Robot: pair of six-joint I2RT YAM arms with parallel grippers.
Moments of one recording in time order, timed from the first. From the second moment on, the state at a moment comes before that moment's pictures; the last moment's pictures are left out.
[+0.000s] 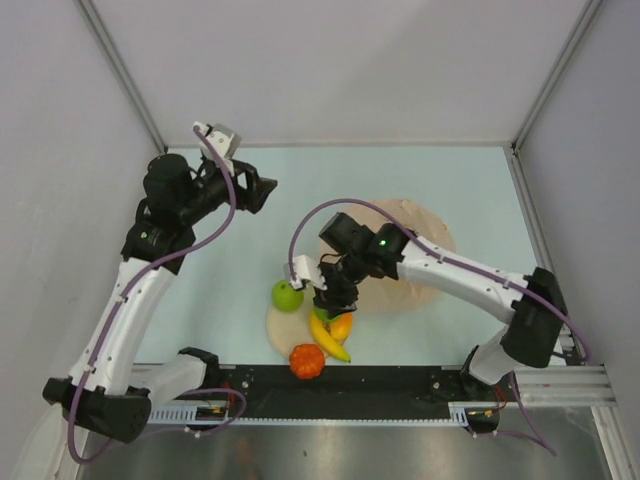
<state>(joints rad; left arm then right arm) -0.30 1.09 1.27 -0.34 0.36 0.04 0.99 1.52 1.37 -0.87 -0.50 -0.70</state>
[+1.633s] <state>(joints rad) -0.55 1.16 1.16 -0.47 0.66 0.30 0.56 1.23 1.47 -0.89 -0.56 -0.46</state>
